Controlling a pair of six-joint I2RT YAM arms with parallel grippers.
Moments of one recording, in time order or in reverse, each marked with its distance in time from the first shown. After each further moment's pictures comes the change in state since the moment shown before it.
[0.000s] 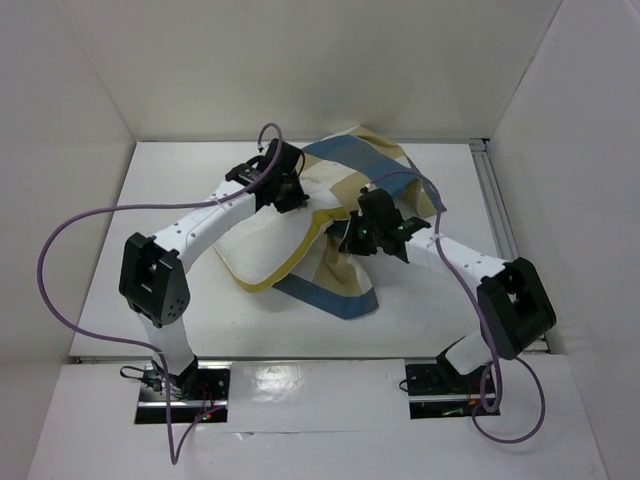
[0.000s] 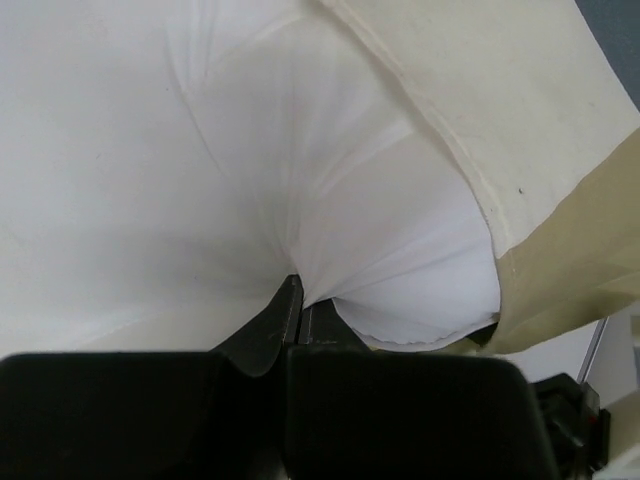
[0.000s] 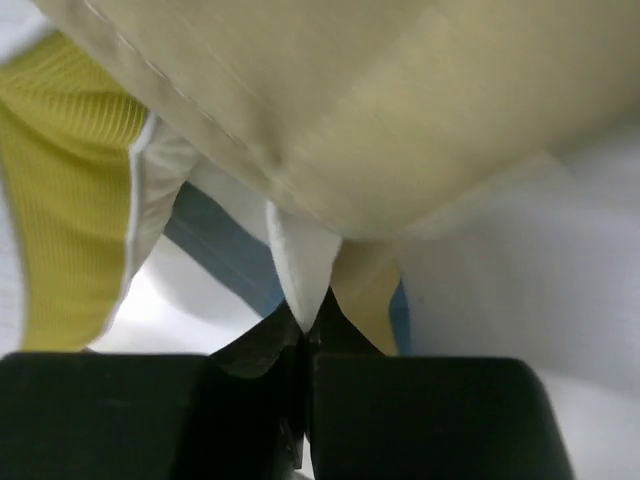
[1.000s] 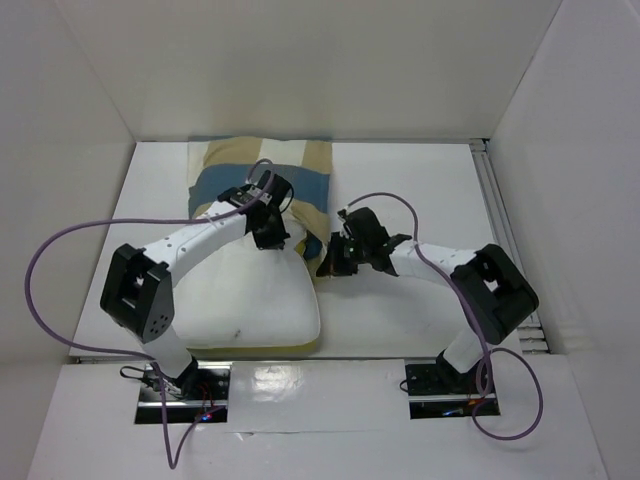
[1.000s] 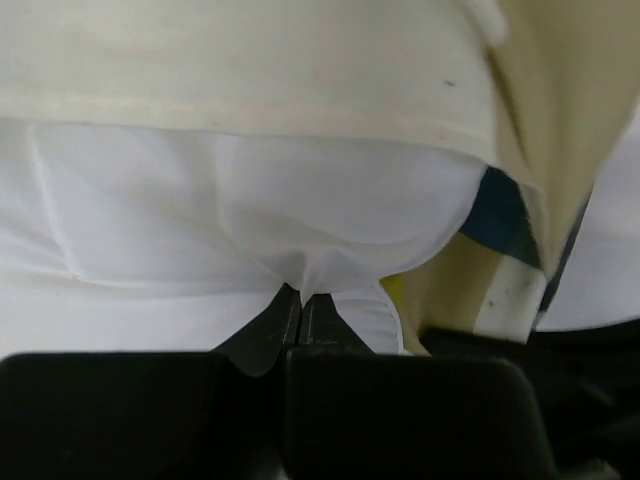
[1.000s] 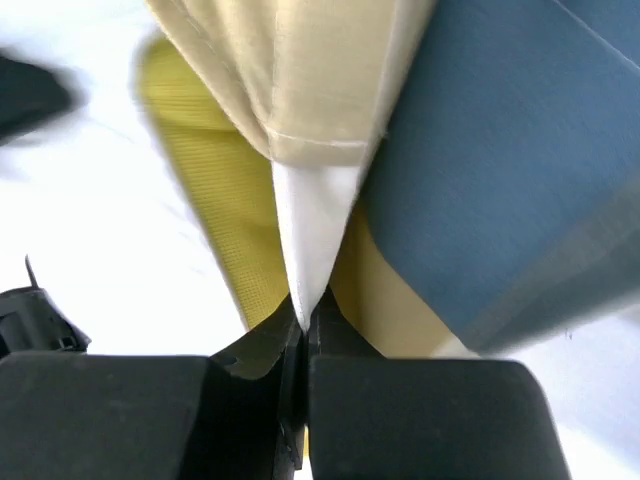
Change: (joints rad) left arm 0.005 -0.135 -0.264 -0.142 0.000 0.046; right arm 0.083 0.136 -0.115 0.259 -0.281 0.058
